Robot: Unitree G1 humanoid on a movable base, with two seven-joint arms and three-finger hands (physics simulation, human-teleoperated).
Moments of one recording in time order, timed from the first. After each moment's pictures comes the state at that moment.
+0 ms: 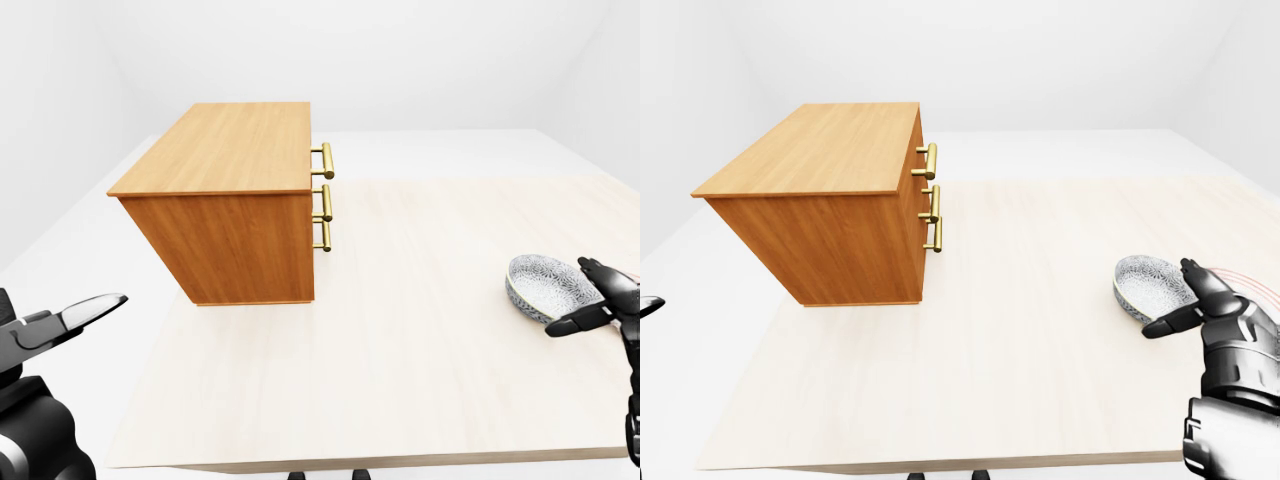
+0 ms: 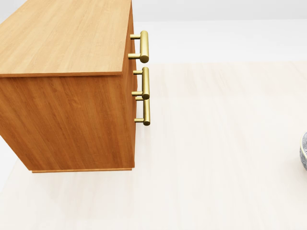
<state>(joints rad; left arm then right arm) 0.02 0.16 0.64 -0.82 -0.45 0.09 0.11 -0.62 -0.87 -0.21 1.16 -0.55 0.09 0.30</state>
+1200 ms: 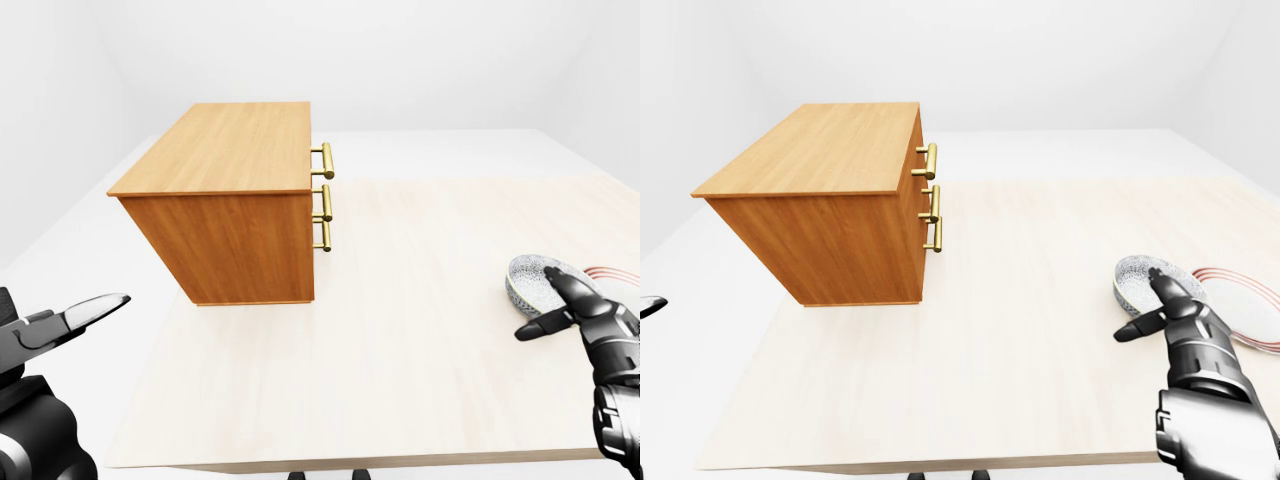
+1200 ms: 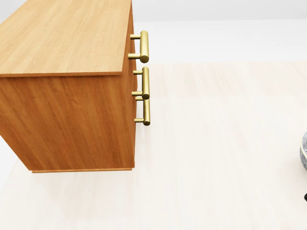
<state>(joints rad) 0.02 0.16 0.63 -0.82 -0.44 0.09 0.11 -0.65 -0.76 -0.16 1.25 -0.54 0.09 0.24</state>
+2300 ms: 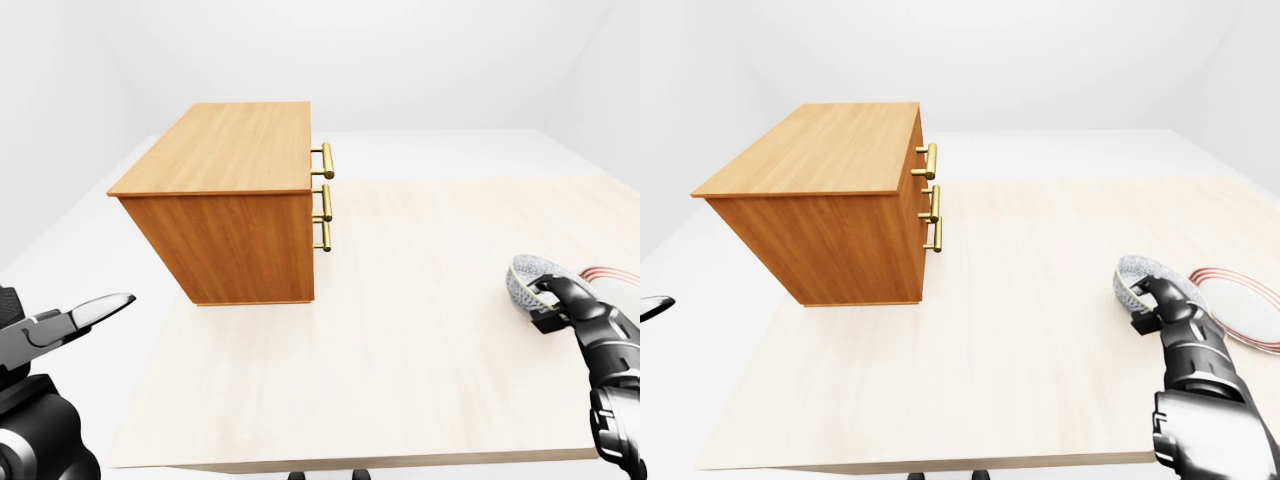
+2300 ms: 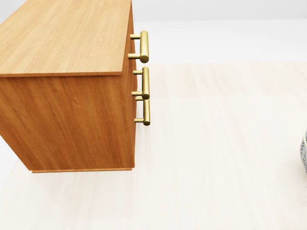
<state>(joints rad) 0.02 0.15 0.62 -0.81 -0.43 0.09 0.11 -0.64 -0.75 -0.13 1.27 -0.54 0.09 0.19</state>
